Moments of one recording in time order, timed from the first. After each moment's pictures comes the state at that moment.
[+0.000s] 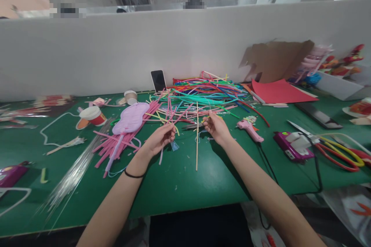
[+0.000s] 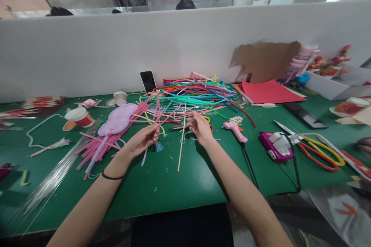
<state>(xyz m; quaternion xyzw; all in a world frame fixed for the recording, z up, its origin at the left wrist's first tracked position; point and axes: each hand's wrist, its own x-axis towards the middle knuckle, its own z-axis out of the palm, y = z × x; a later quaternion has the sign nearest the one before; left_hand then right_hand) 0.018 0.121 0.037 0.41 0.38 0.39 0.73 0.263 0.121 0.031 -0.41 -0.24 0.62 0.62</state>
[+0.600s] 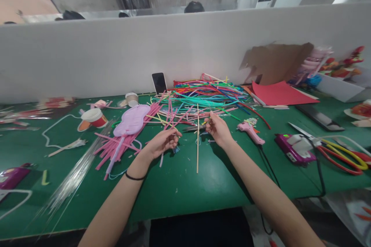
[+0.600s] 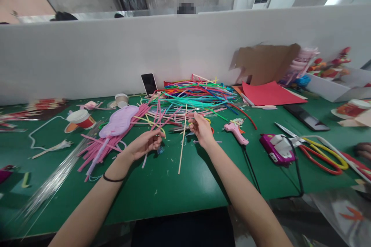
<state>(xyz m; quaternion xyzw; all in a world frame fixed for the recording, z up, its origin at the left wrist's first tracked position) 0.014 0.121 0.031 0.42 0.41 0.31 0.75 0.261 0.120 0.037 -0.39 -0.25 0.61 0.64</state>
